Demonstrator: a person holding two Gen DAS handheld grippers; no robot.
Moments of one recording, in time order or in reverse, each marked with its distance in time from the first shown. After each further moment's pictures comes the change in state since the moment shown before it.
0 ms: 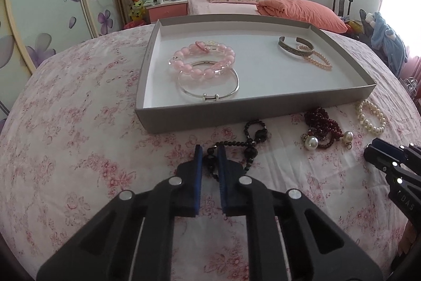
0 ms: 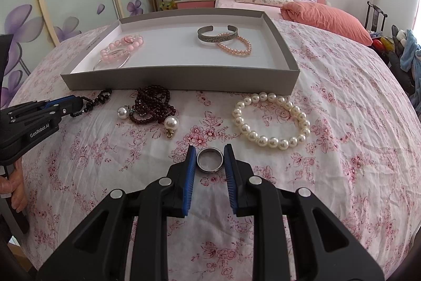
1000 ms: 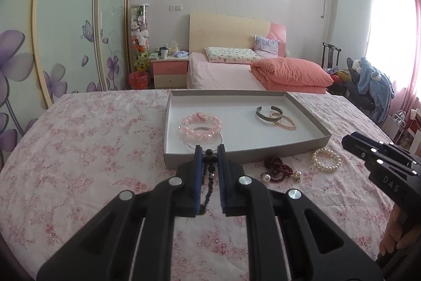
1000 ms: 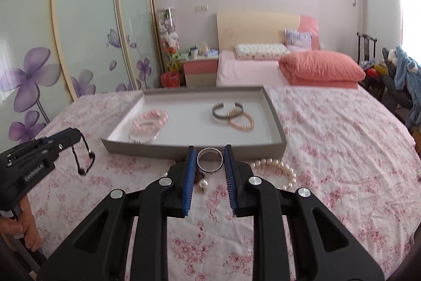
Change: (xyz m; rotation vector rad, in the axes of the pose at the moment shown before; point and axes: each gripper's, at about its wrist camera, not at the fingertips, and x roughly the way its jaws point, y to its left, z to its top) left arm -0.114 -0.005 -0.011 -0.038 -0.350 -0.022; right arm -0.084 0.016 0.016 0.024 -0.370 0.033
